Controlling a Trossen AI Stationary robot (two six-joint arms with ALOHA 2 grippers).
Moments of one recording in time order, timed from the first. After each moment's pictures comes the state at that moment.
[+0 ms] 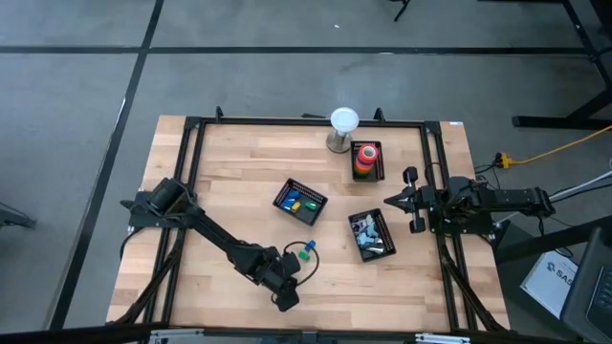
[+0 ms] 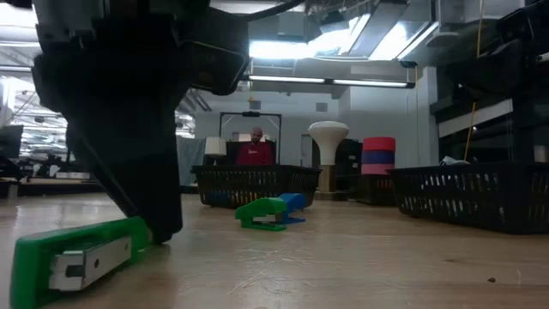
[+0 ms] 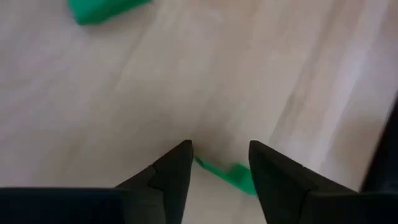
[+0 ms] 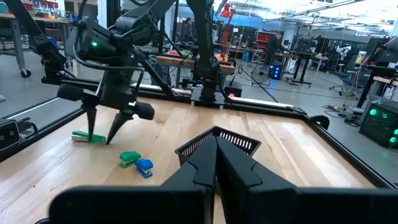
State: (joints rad) left arm -0.55 1.99 1.24 -0.37 -0.14 -1.08; right arm 0.07 0.01 0.02 0.00 -0.02 -0.11
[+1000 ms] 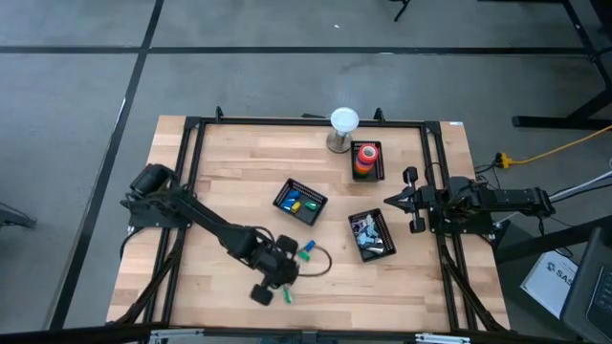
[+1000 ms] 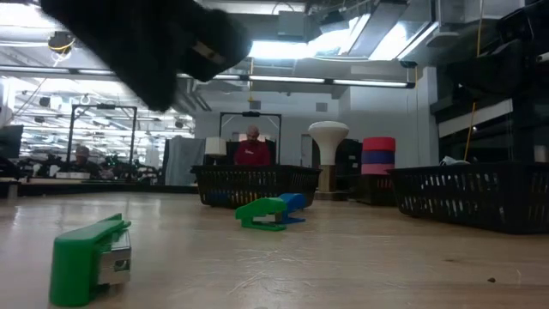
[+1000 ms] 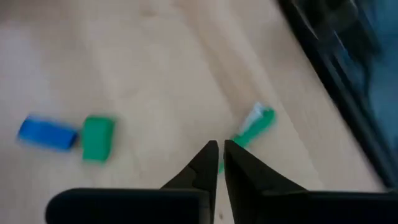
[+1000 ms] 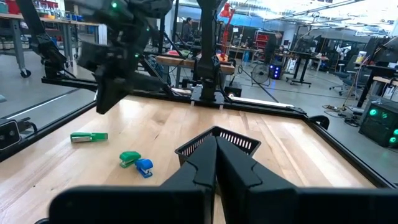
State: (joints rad) left arm -0.49 1.81 1.26 -0.47 0.00 -0.11; right arm 0.07 0.01 0.02 0.00 -0.02 -0.11
